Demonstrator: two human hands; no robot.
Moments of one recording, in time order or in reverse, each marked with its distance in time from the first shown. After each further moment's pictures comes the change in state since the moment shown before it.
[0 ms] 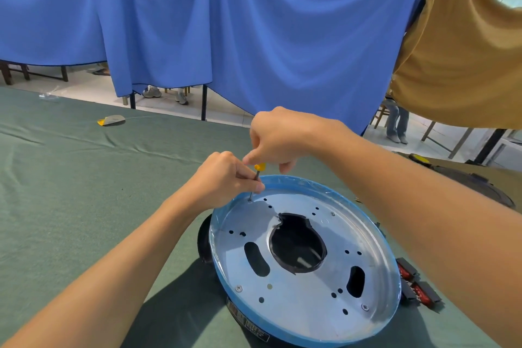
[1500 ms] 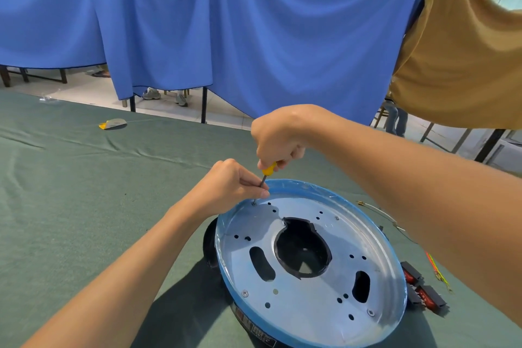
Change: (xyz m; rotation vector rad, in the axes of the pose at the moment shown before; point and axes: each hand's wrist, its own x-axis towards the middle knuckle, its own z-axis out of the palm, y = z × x) left_hand -0.002 -0.002 0.003 -0.046 -0.005 -0.028; right_hand 0.019 -0.012 -0.013 -0.230 -0.272 0.067
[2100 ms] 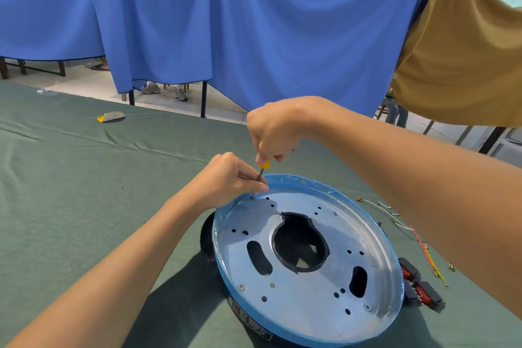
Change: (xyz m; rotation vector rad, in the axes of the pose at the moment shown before) left_hand 0.003 -0.003 0.001 0.021 -0.010 0.003; right_hand 0.004 0.008 0.000 -0.052 0.084 -0.134
